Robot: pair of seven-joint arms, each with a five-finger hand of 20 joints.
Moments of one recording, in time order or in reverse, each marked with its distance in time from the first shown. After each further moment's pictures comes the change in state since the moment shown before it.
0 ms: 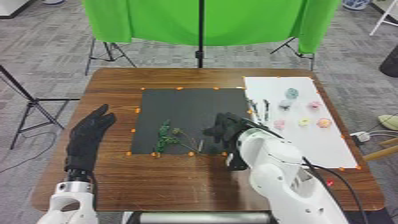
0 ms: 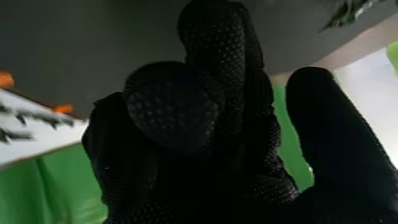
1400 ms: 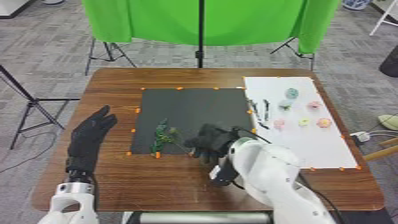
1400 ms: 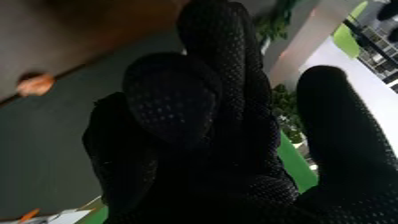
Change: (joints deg) left arm 0.3 -0.5 -0.1 0.0 0.1 -0.4 -0.5; right arm -3.2 -2.7 2.0 -2.8 18.8 -0.9 2.9
